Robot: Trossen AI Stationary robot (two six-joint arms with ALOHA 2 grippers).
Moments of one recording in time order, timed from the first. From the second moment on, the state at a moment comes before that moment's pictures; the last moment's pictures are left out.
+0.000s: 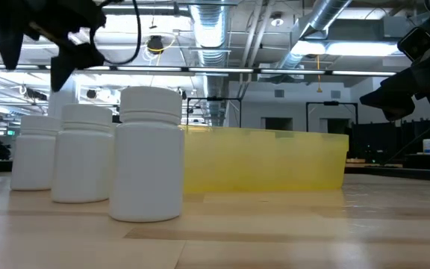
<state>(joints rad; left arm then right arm) -0.01 1.20 1.02 -1.29 0.18 0.24 0.43 0.33 0.00 0.06 0.37 0.24</state>
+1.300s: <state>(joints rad) -0.29 1.33 0.97 -0.90 0.12 0.02 0.43 0.33 0.00 0.07 0.37 0.24</state>
